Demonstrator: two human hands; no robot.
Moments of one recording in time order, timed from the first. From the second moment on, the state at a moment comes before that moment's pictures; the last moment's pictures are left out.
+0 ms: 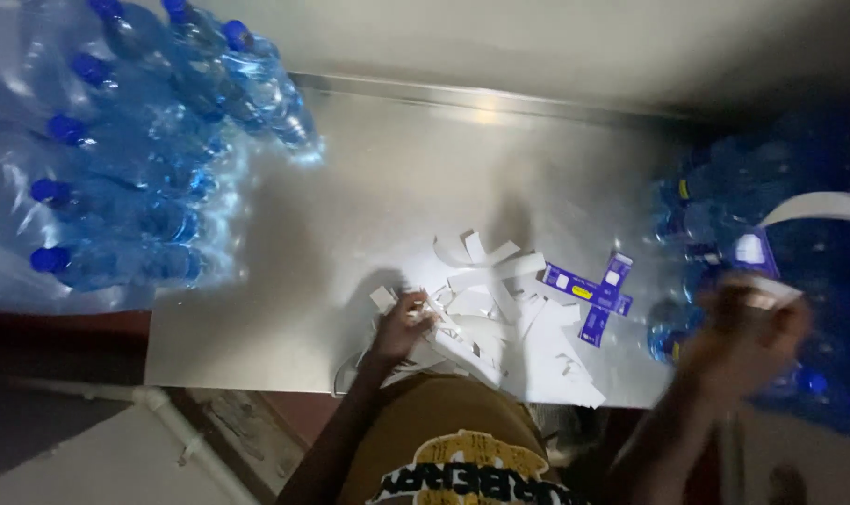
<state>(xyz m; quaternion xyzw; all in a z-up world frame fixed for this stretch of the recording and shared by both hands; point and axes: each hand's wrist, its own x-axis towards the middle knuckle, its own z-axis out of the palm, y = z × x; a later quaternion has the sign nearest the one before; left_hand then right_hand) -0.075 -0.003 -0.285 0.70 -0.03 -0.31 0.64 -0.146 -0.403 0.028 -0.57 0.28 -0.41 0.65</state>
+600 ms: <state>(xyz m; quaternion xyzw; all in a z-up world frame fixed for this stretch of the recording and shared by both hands) 0.348 0.100 -0.269 0.84 0.19 0.28 0.43 -0.080 -0.209 -0.027 -0.91 0.13 -0.10 0.37</state>
